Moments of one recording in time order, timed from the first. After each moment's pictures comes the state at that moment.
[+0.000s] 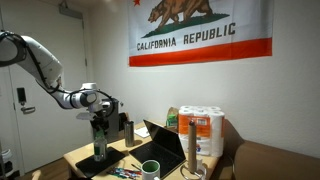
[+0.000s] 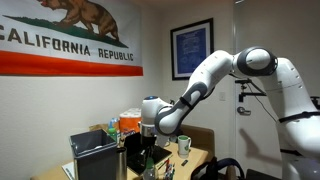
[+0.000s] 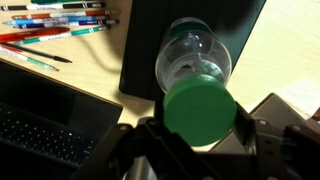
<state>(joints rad) 0.25 0.33 0.14 -2.04 -0.21 2.51 0.20</state>
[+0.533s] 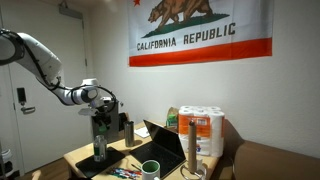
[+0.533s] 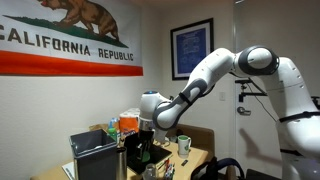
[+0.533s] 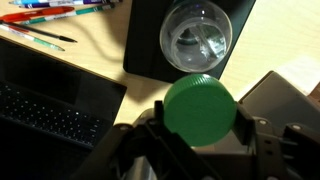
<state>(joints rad) 0.25 0.31 0.13 -2.01 -0.21 2.51 0.20</state>
